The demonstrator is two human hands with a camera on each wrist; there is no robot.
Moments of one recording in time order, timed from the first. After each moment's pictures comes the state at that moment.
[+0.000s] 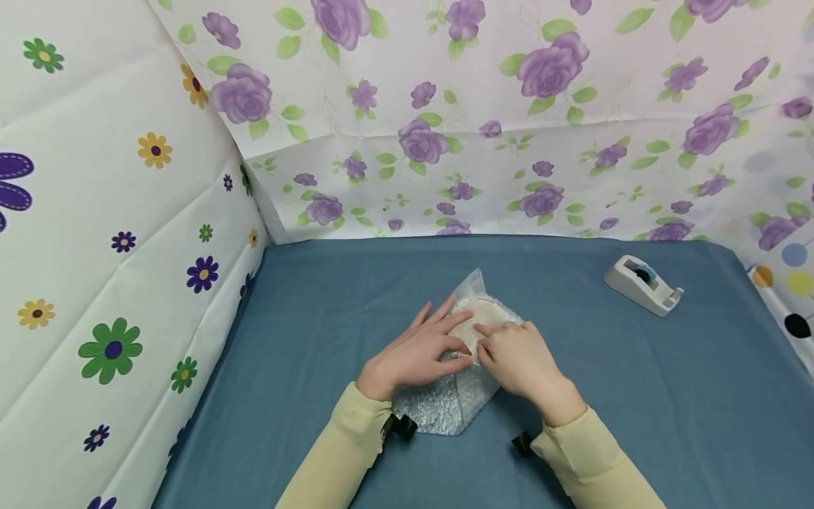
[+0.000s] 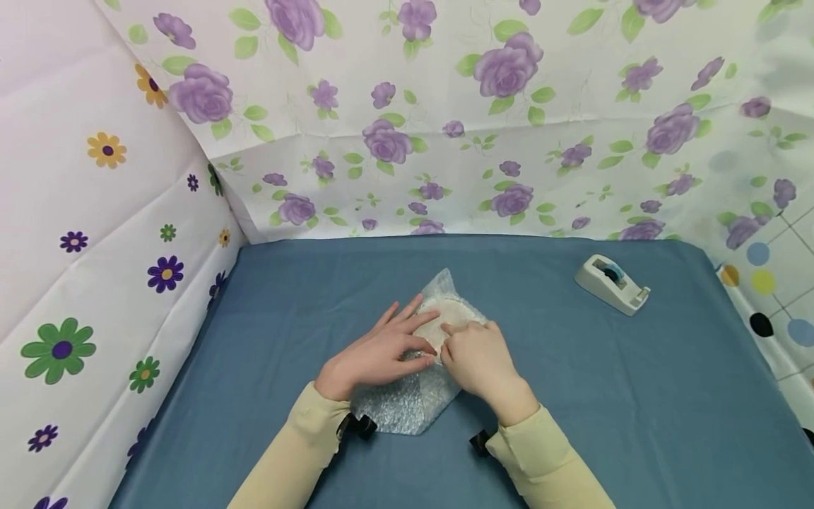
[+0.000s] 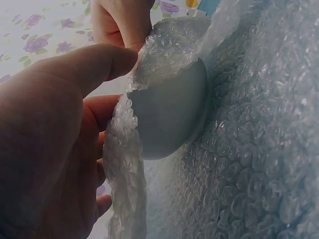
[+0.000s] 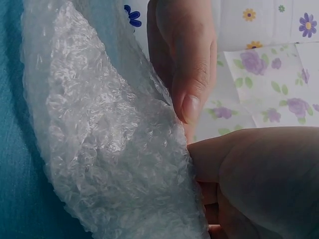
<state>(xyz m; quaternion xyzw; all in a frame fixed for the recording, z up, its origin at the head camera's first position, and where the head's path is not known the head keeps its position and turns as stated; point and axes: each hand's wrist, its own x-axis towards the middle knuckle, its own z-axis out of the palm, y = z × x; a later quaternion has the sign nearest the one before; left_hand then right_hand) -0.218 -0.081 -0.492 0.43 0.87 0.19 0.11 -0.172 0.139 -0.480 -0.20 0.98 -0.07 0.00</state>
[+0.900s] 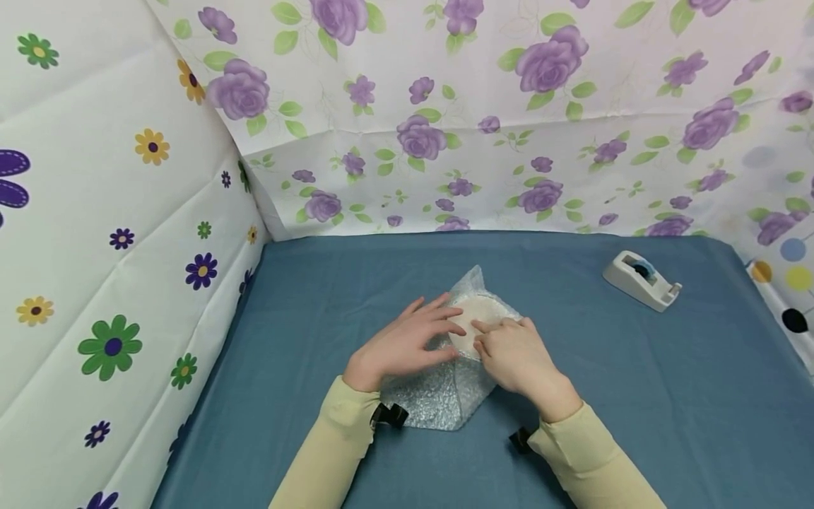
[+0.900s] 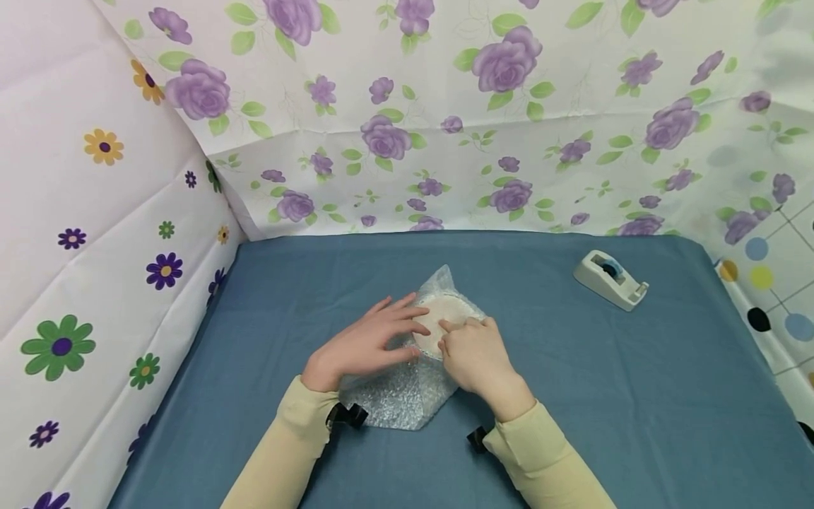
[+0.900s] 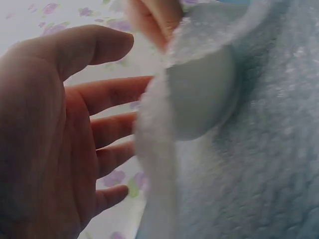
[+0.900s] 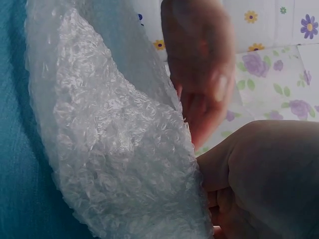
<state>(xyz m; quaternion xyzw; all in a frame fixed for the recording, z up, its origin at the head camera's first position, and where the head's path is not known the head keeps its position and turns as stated) -0.224 -0.099 -0.479 0.43 0.86 0.25 0.12 -0.170 0.135 -0.480 -0.17 0.98 -0.08 0.05</state>
